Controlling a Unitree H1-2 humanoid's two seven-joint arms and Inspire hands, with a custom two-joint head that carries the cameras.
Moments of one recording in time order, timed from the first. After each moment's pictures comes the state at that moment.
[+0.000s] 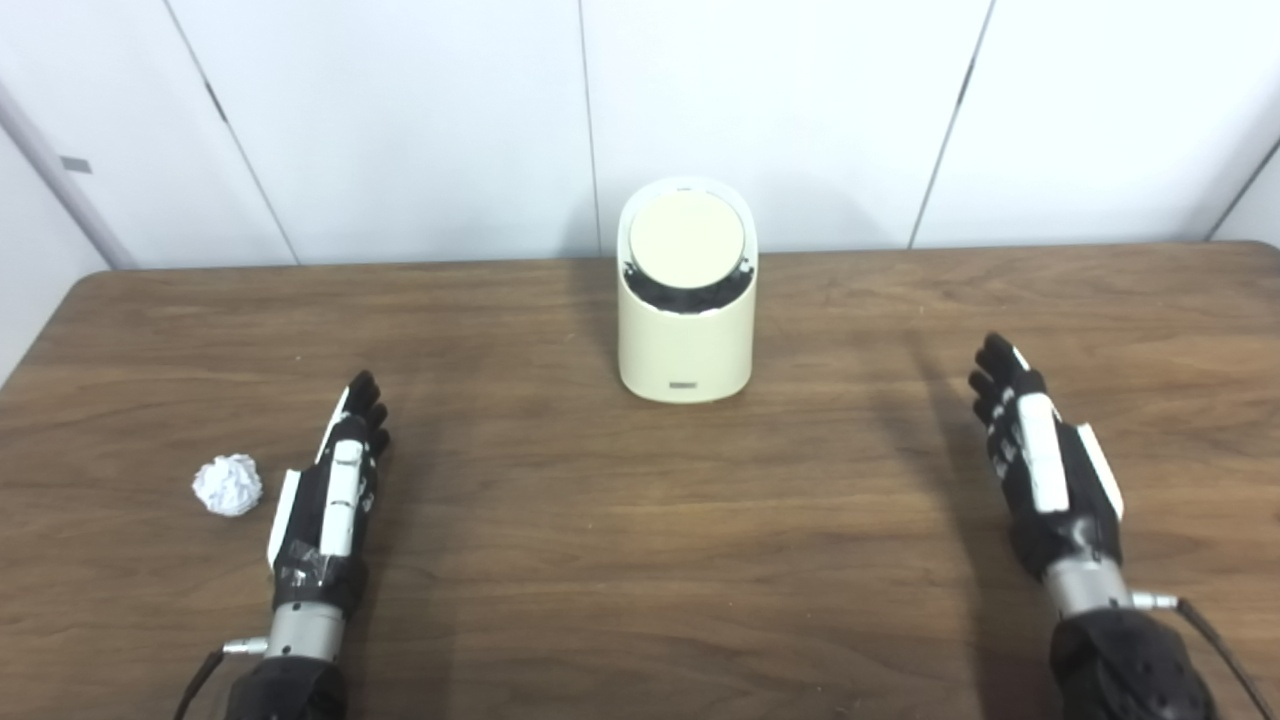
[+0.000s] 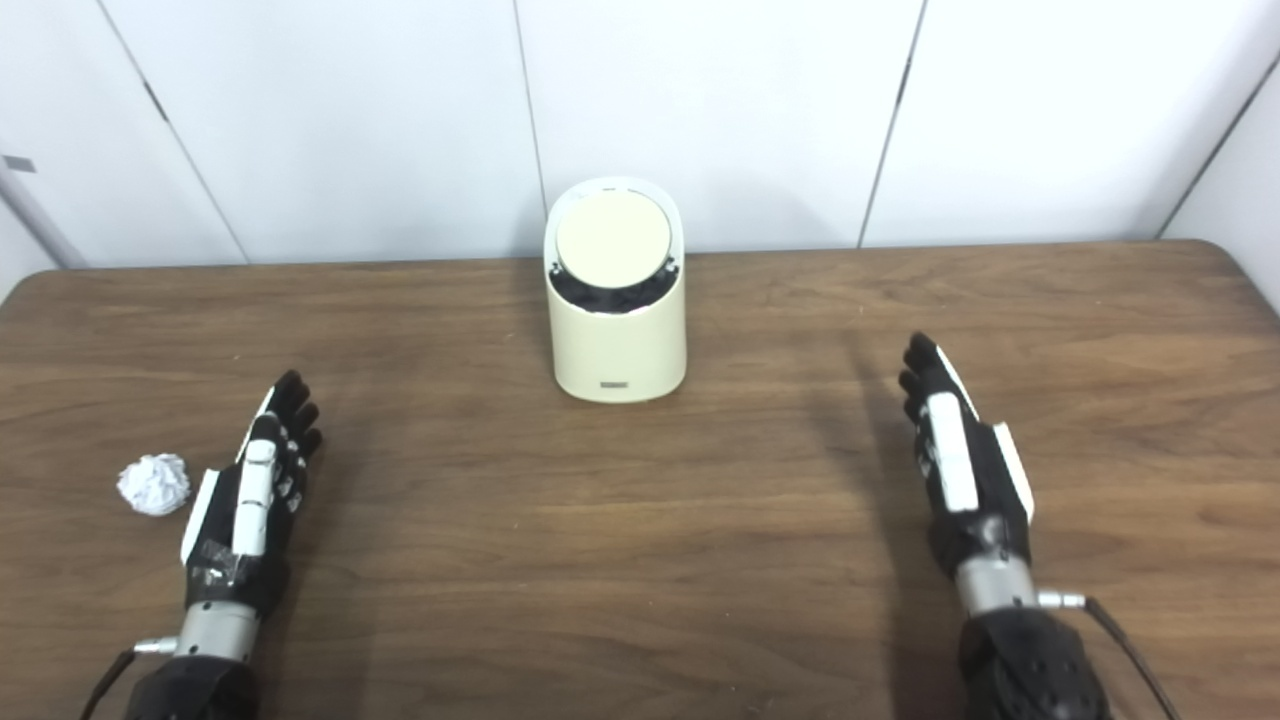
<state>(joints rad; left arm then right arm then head) 0.06 0.12 0.15 -0.08 -0.15 -0.06 -0.07 -0.05 -0.15 -0.13 -0.21 0.10 0.20 0.02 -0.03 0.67</state>
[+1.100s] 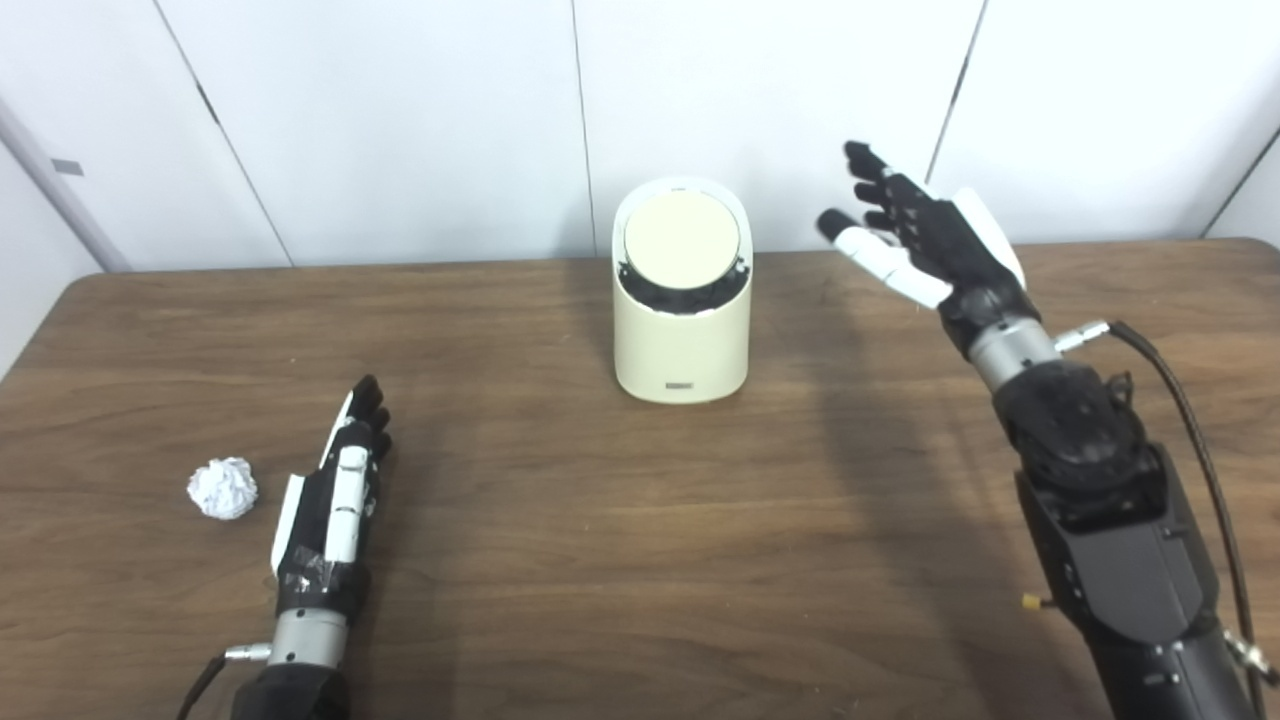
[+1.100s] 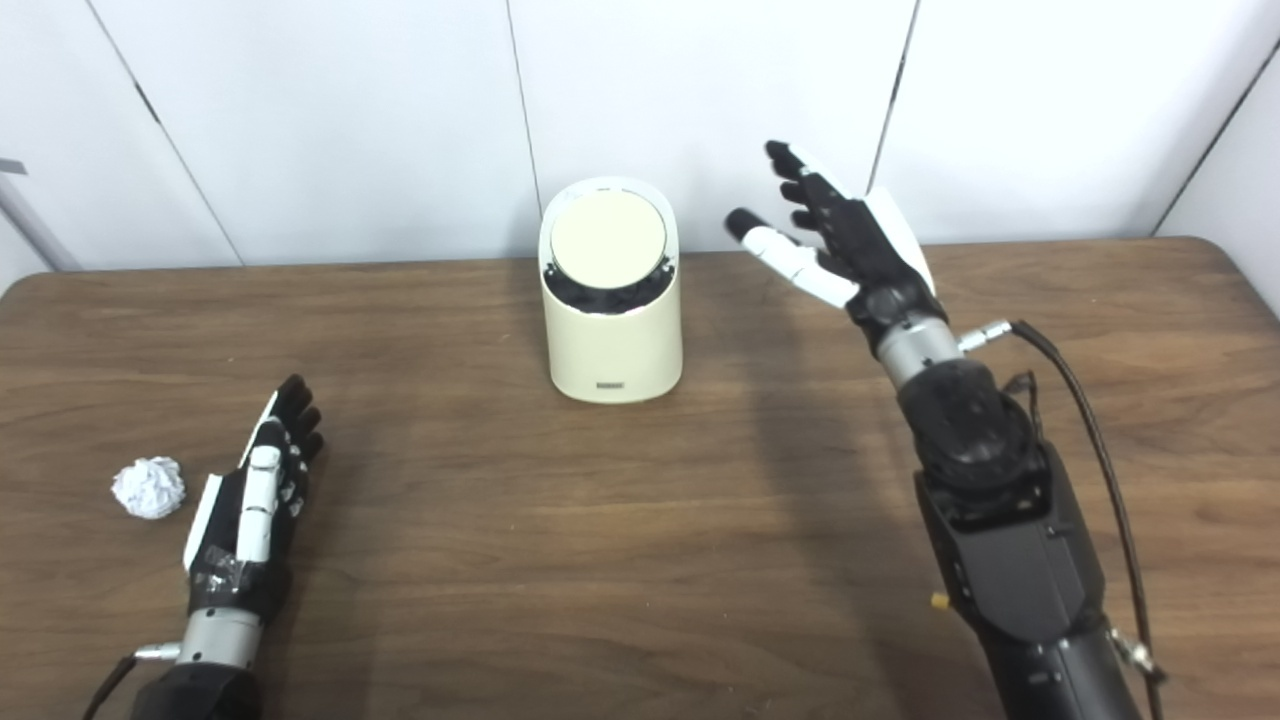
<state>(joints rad) 0.06 0.11 0.14 -0.08 -0.13 -0.06 -0.07 -0.48 -0.29 0.12 -0.20 -0.25 0.46 0.12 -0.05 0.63</state>
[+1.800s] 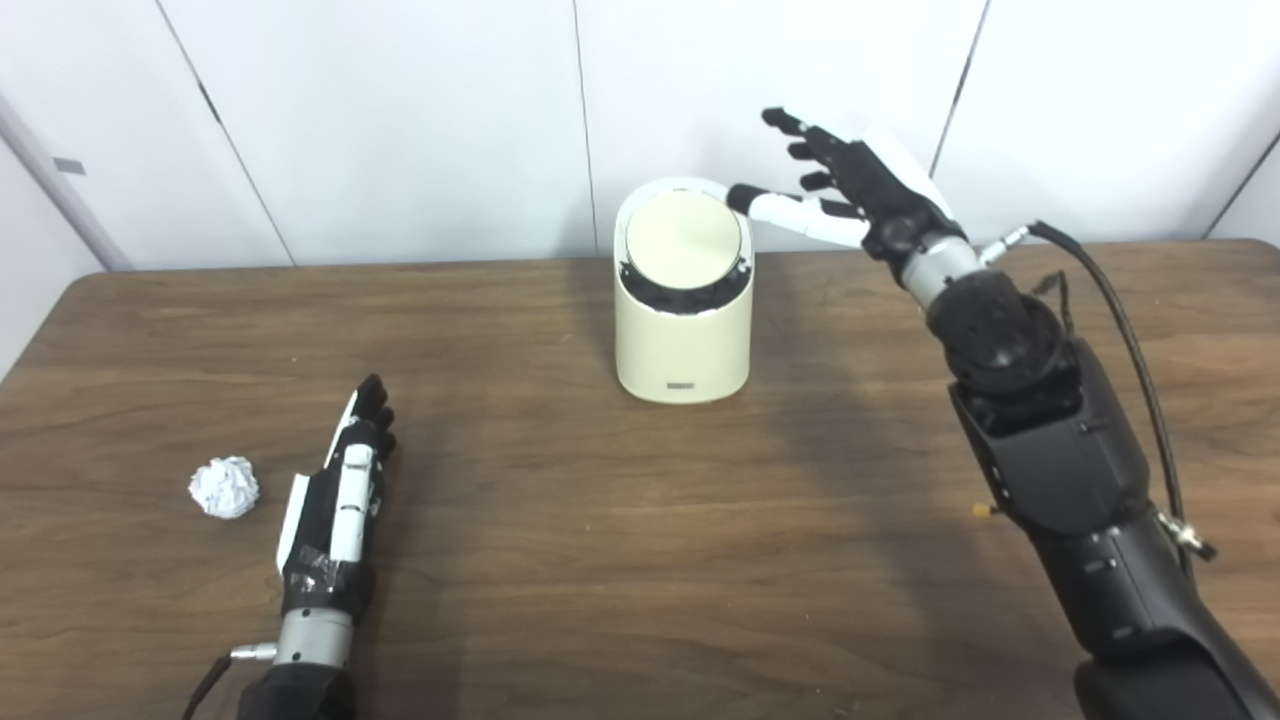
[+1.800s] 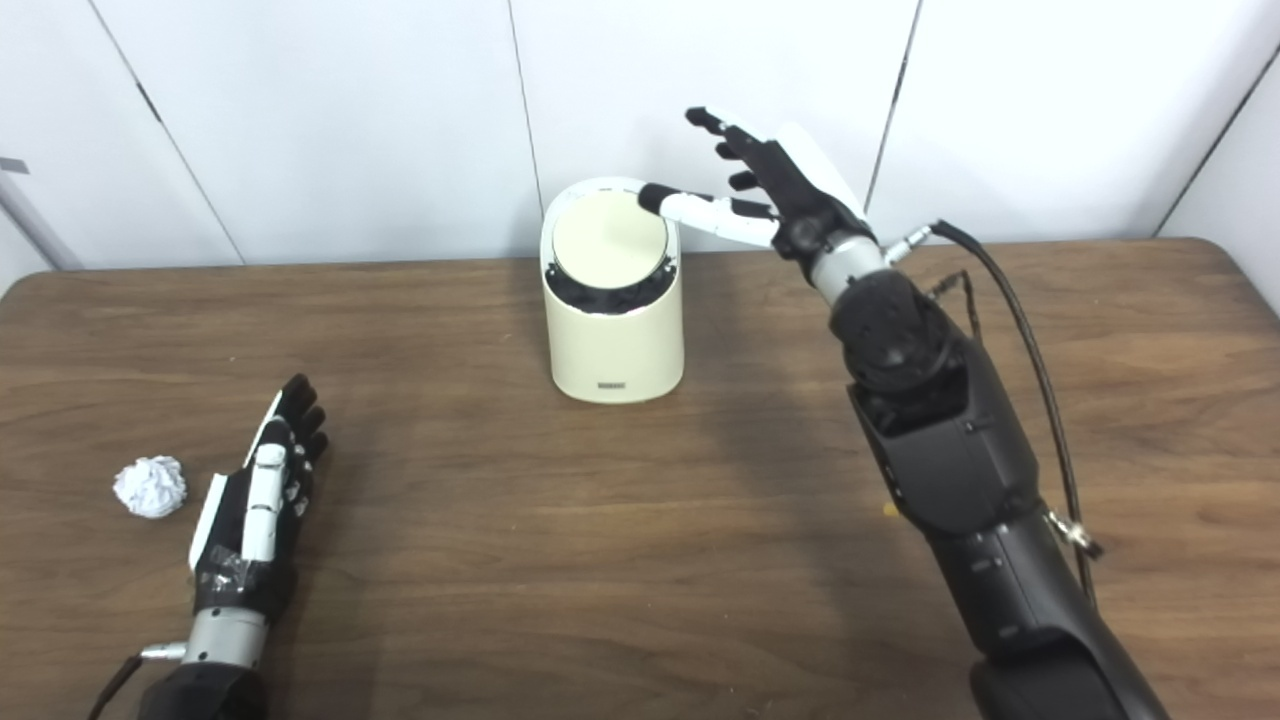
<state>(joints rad) 0.06 0.09 0.13 -0.08 -0.12 -0.06 -0.08 -0.67 -0.27 0.21 -0.02 -0.39 0.46 0.21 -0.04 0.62</state>
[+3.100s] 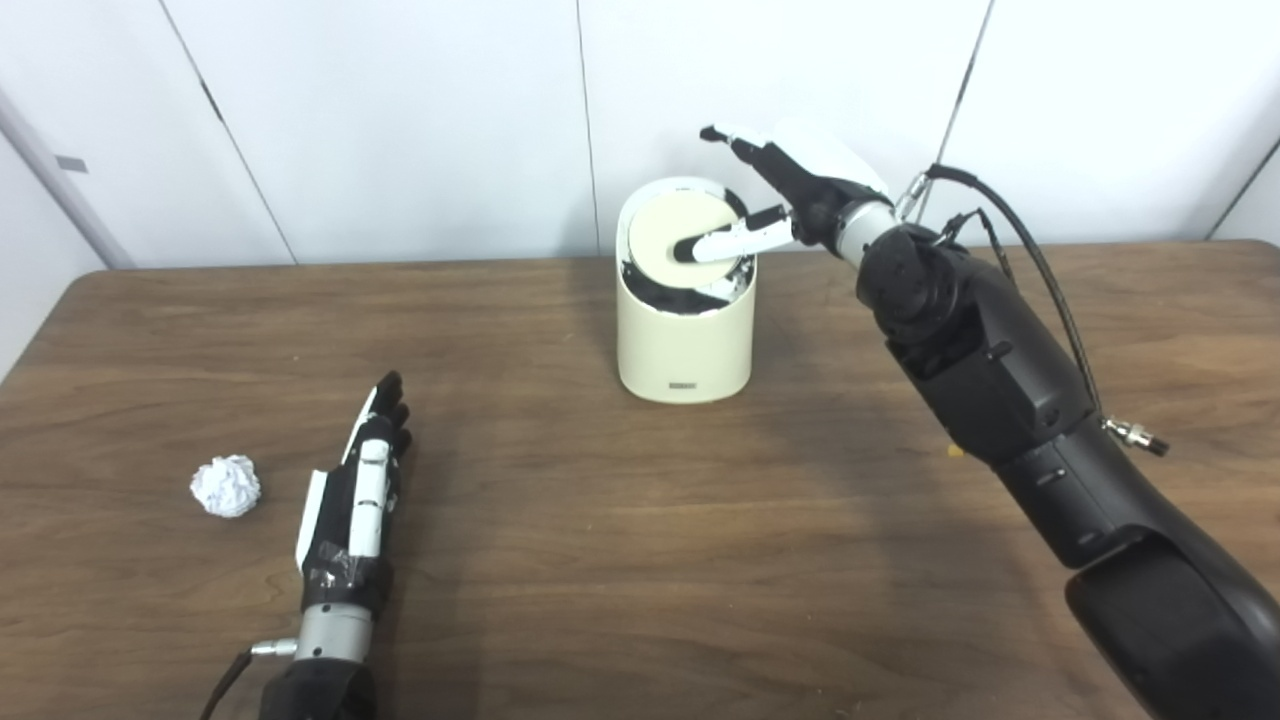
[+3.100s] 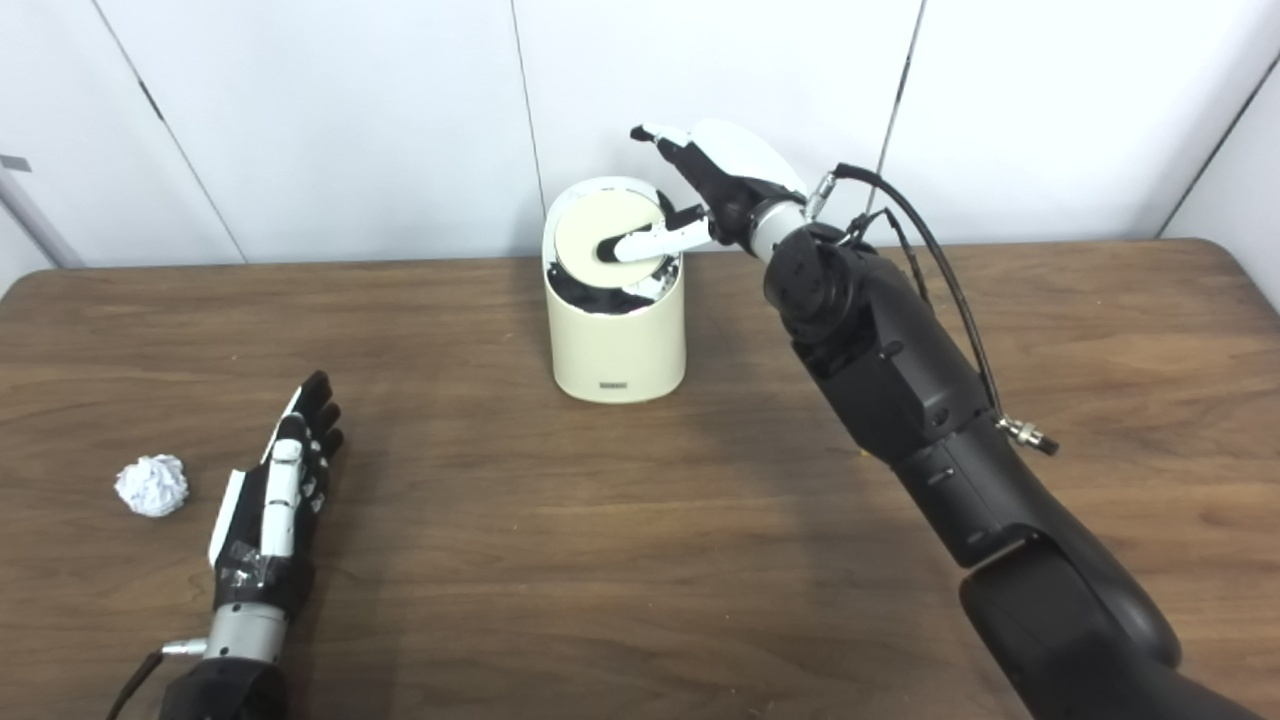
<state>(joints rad) 0.05 0.07 0.11 -0.08 -0.09 -0.06 -0.05 -0.82 -0.29 0.39 0.21 -0.60 0.39 0.27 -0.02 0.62</state>
